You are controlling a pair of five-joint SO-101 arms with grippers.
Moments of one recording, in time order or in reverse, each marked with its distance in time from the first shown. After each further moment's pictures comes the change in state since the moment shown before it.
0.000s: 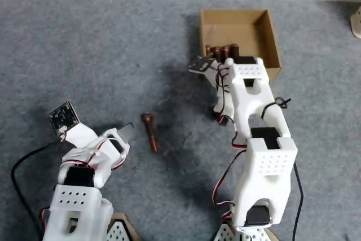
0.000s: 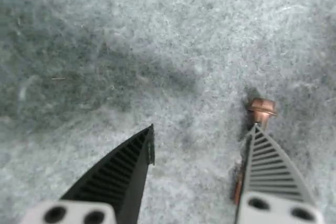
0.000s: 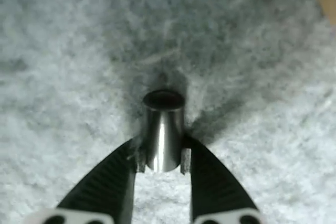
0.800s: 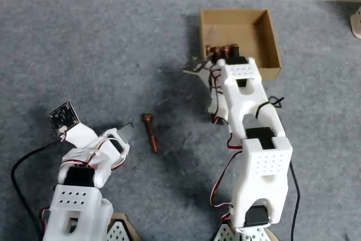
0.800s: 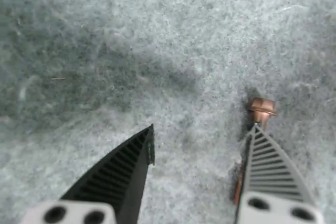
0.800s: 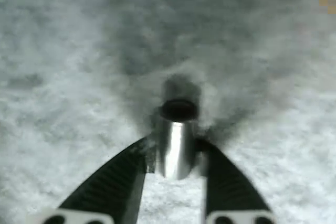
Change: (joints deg) left arm 0.0 0.0 0.0 0.0 -0.1; right arm -3.8 0.4 -1.8 0.4 -5.3
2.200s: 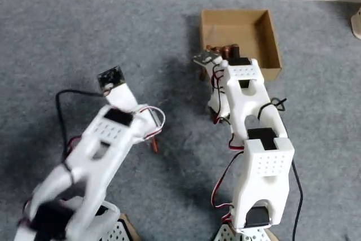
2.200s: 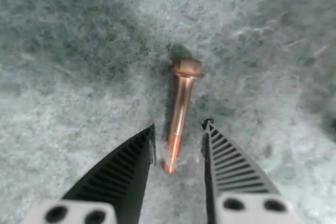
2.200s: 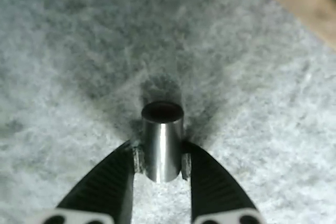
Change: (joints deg) left arm 17.5 52.4 -40.0 6.5 8.4; right arm 0.1 1.0 1.5 -3.7 -13.9
